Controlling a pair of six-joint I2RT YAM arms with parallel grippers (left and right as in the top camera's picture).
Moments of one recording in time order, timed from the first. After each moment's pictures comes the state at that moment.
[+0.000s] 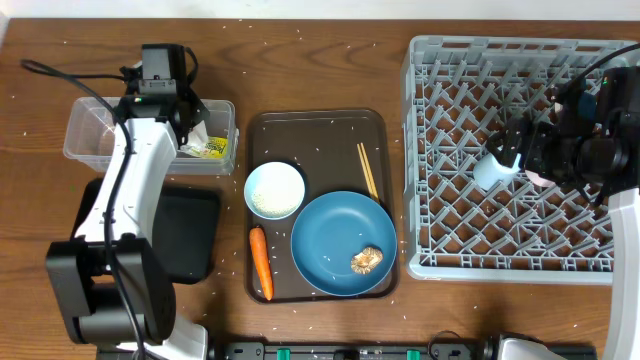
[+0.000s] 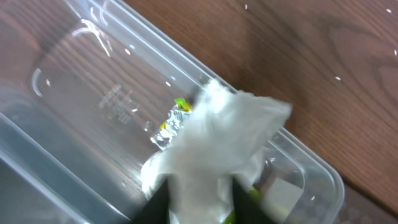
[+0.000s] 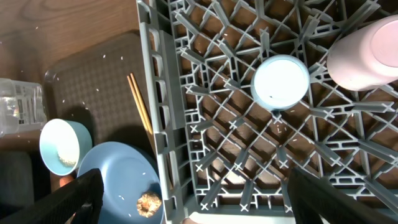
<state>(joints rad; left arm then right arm) 0.03 1.72 1.36 -0.67 -0.25 -0.58 -0.16 1.36 1.51 -1.26 -0.31 0.17</state>
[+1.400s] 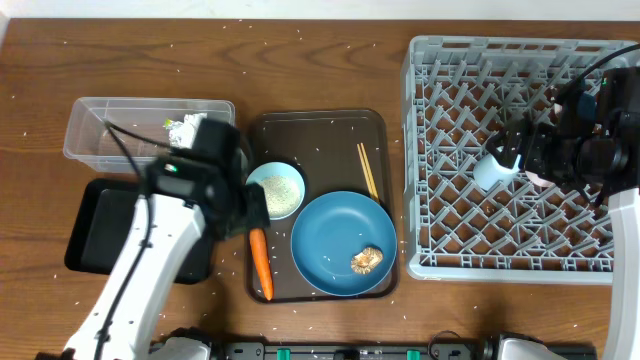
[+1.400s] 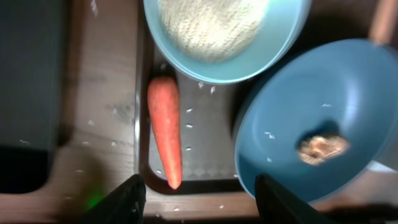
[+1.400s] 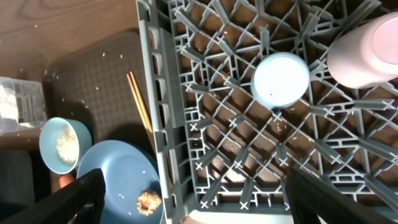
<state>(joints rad) -0.24 1.34 1.05 -1.16 0.21 -0.47 -0.16 1.36 1.51 -1.27 -0.31 0.17</state>
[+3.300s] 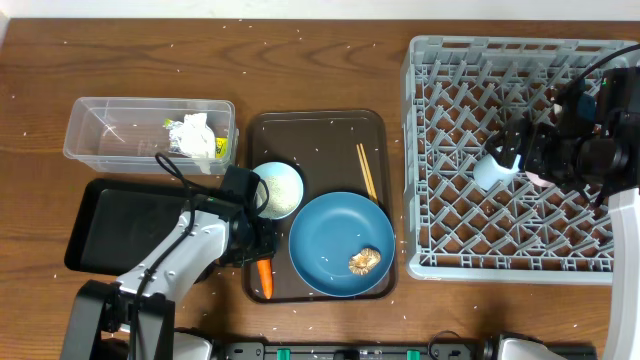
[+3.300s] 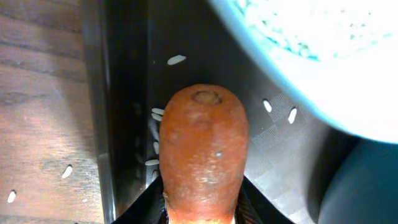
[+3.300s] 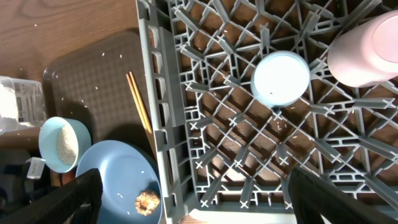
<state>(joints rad) -0.27 1.47 0.67 -0.72 0.22 -0.46 -0.16 1.36 1.51 -1.28 -0.31 0.17</state>
